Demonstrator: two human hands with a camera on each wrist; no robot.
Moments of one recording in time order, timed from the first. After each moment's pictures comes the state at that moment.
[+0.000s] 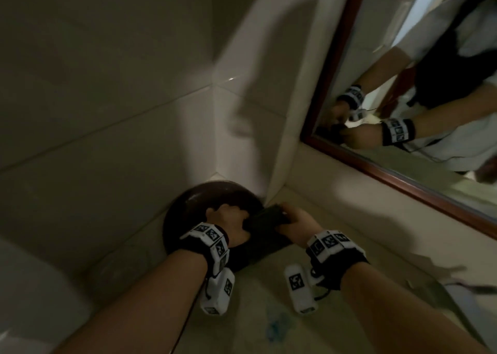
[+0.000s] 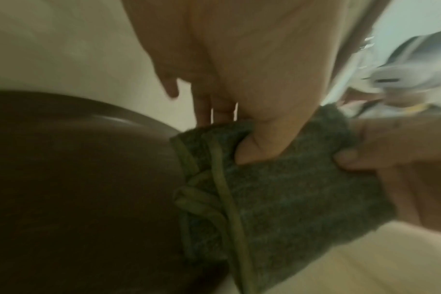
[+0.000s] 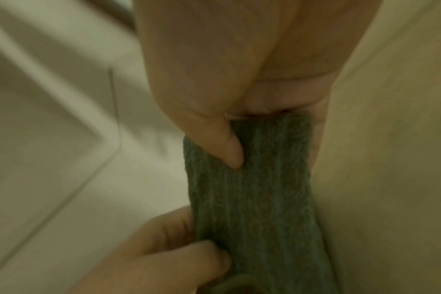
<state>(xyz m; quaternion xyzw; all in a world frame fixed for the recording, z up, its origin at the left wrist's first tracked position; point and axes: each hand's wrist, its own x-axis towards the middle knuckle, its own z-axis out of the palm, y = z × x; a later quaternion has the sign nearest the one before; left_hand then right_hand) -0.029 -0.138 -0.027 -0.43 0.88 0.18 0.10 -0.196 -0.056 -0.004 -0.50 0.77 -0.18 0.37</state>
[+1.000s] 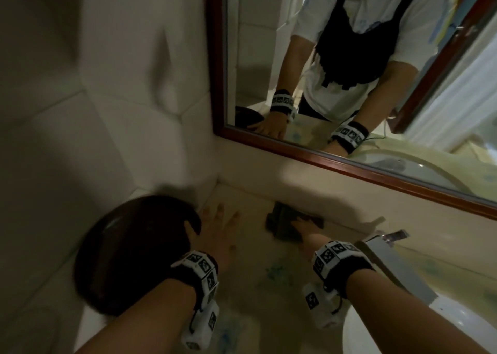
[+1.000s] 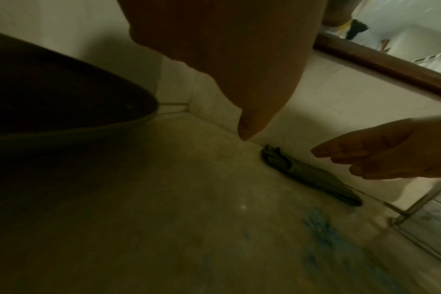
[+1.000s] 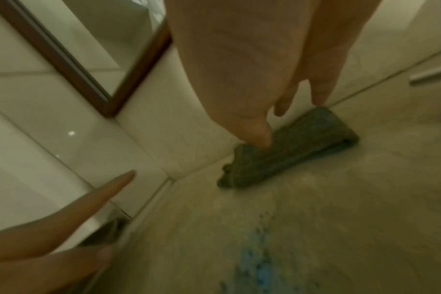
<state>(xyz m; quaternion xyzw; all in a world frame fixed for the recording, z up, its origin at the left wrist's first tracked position) -0.135 -0.089 -0.079 -0.37 0.91 0.11 0.14 -0.339 0.038 -0.067 -0.43 0.85 0.07 0.29</state>
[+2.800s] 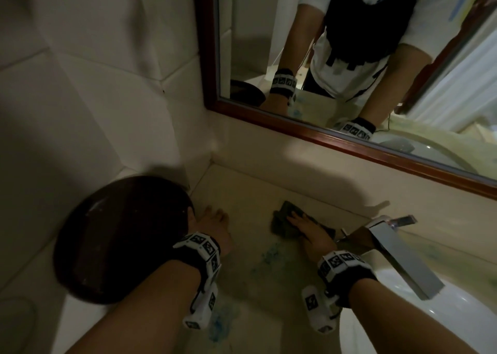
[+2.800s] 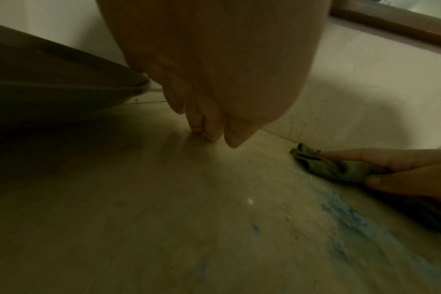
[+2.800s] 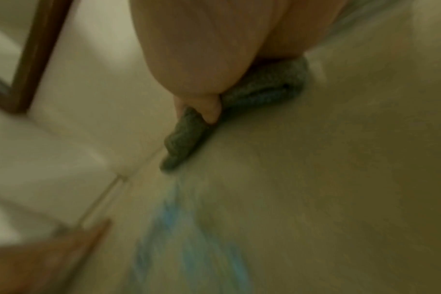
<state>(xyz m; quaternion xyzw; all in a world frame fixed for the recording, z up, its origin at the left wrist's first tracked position) -0.159 -0.092 -0.101 -0.34 0.88 0.05 0.33 -0.345 0.081 -0.124 -0.46 0.83 -0.14 0.29</state>
